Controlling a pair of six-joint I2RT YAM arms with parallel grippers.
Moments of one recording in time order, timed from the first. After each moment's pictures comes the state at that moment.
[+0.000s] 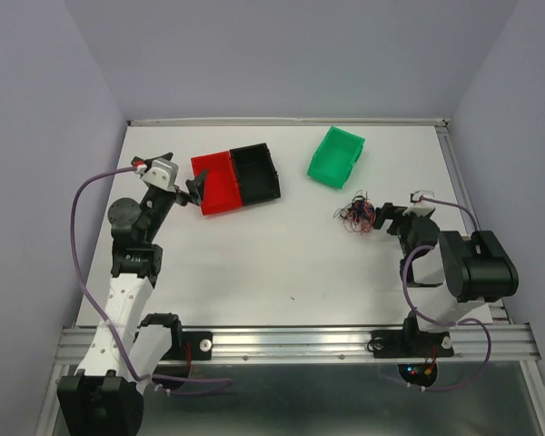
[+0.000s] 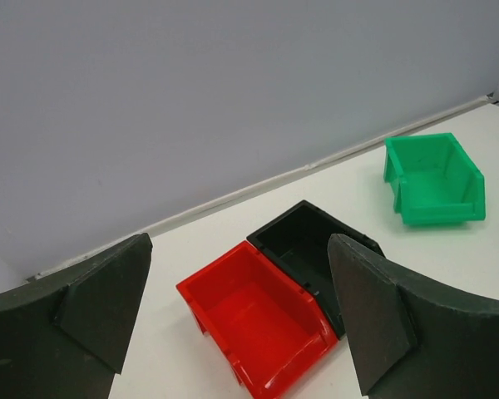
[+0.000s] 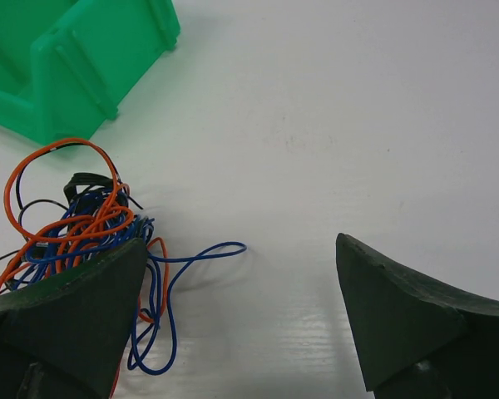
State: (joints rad) left arm -0.04 0.80 0.61 0.42 0.39 0.08; right arm -0.02 1.61 0.21 1.26 -0.01 0.13
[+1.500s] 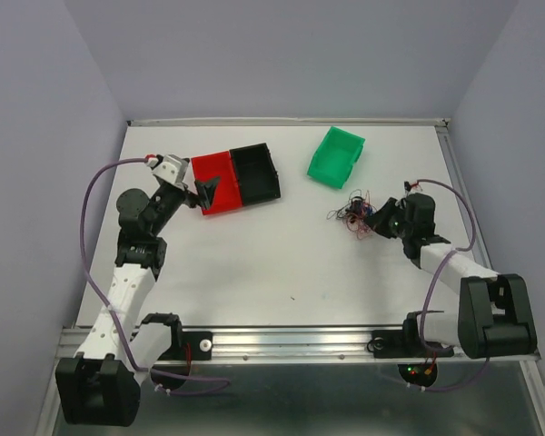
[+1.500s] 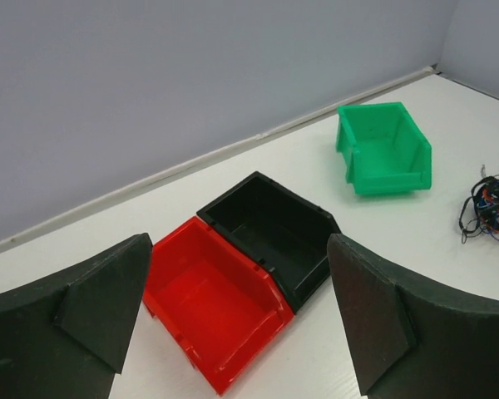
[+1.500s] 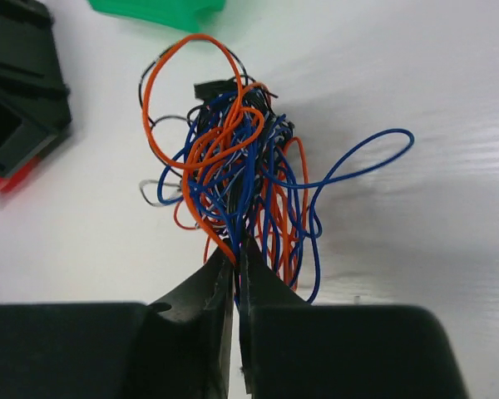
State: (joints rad) left arm -0.05 0.88 0.62 0.38 0.48 0.03; right arm 0.04 1.28 0.48 0.23 -0.29 0.56
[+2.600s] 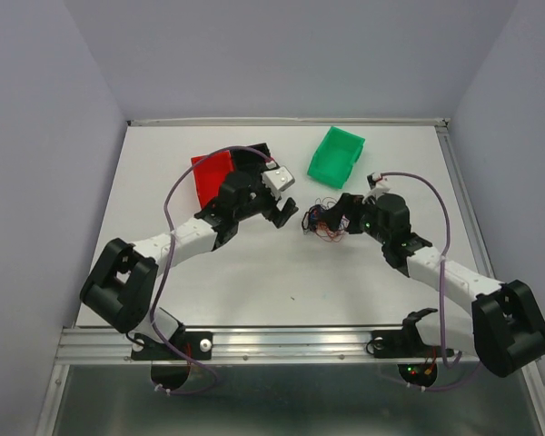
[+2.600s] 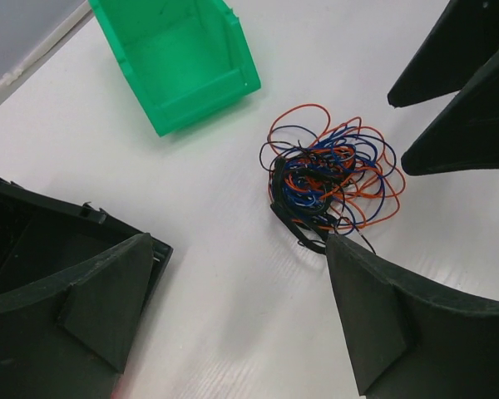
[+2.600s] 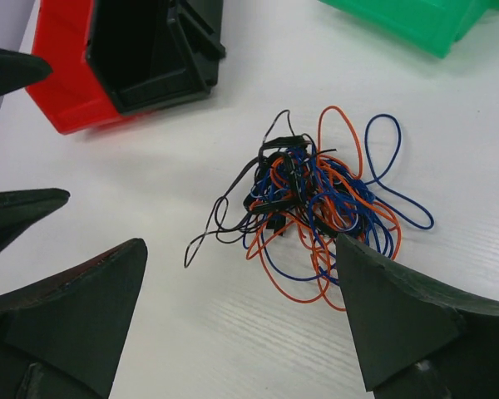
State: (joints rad) left arm -0.62 1.47 0.84 0.35 0.33 0.20; right arm 0.40 1.17 0.53 0.30 -0.19 0.50
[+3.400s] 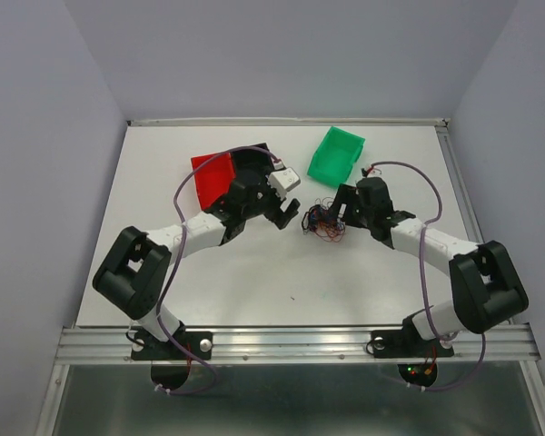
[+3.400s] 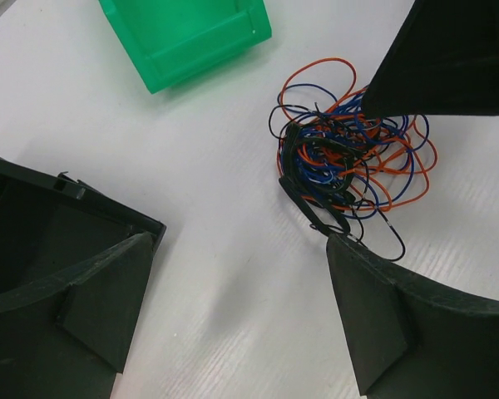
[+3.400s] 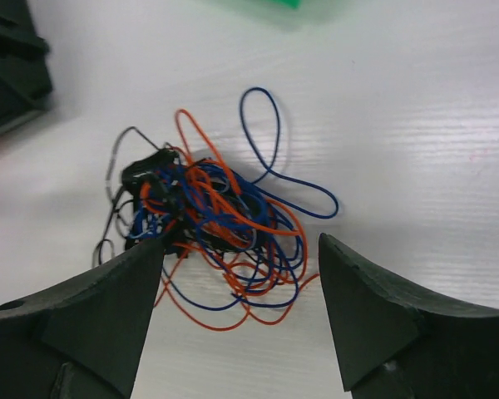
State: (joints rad) left arm -0.63 1.58 0.90 0.28 0.27 0.22; right arm 0.40 1.41 0.76 0.02 0.08 0.57
